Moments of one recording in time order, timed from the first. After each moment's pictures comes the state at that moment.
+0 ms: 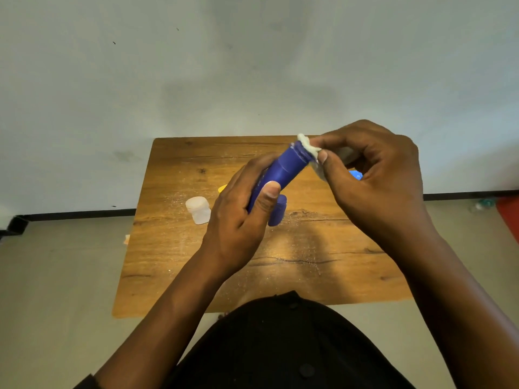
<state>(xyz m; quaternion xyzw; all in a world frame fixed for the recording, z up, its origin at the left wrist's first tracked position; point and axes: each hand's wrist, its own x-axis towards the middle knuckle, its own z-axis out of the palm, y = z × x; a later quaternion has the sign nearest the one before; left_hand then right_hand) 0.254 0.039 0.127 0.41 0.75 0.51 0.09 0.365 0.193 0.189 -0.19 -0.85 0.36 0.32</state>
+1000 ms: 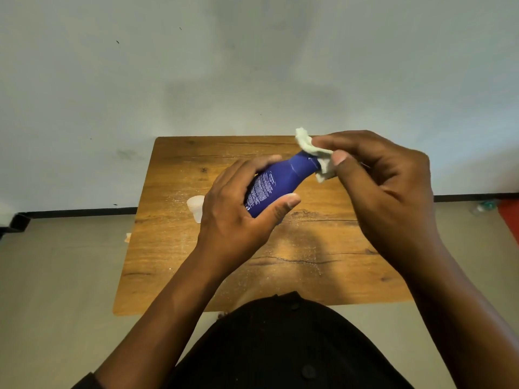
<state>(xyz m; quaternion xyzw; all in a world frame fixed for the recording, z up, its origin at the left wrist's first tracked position) 0.253 0.034 0.129 0.40 0.78 0.49 0.04 0.379 0.184 0.191 -0.17 -0.82 0.44 0.33</state>
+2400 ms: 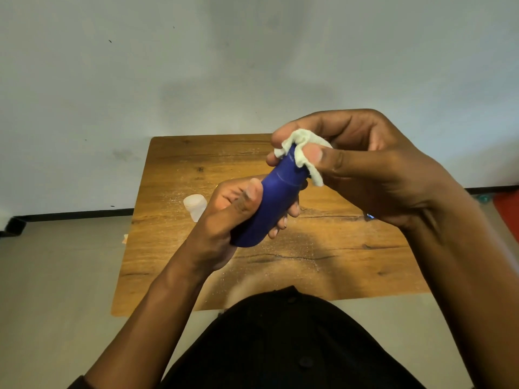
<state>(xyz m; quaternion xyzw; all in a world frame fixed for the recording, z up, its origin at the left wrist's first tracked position) 0.248 0.027 0.133 0.37 0.47 0.68 0.43 0.362 0.205 0.221 -0.02 -0.67 0.74 0.06</state>
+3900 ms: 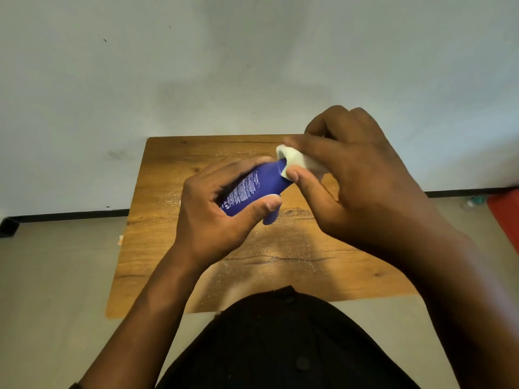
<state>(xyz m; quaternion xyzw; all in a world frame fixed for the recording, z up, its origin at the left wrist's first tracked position) 0.241 0.021 0.137 0.43 0.71 0.55 0.03 0.372 0.183 0.212 -0.12 -0.97 0.13 0.18</state>
